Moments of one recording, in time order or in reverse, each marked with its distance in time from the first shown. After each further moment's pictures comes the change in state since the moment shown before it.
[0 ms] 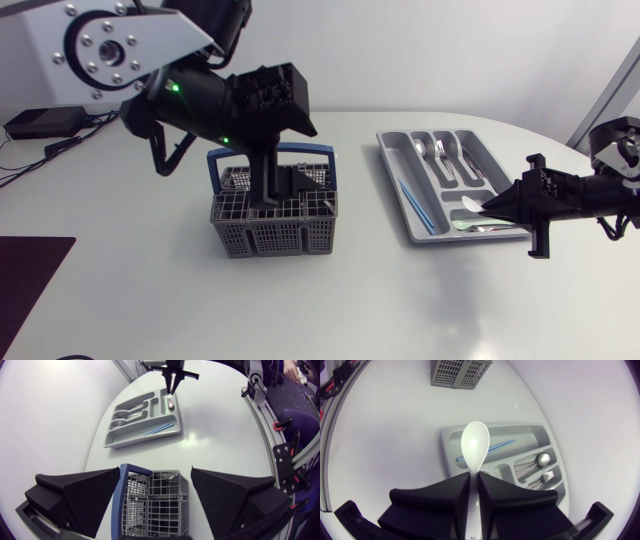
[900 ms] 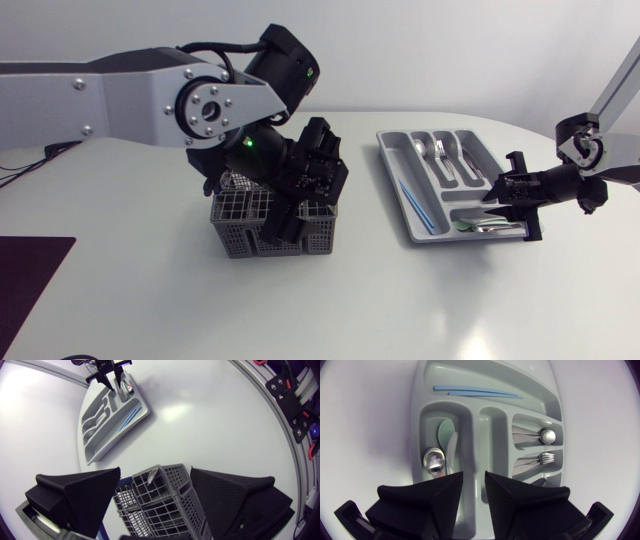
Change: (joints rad) left arm -0.111 0.136 -0.013 -0.024 -0.138 0.390; right arm 0.039 0.270 0.158 0.179 0.323 -0.198
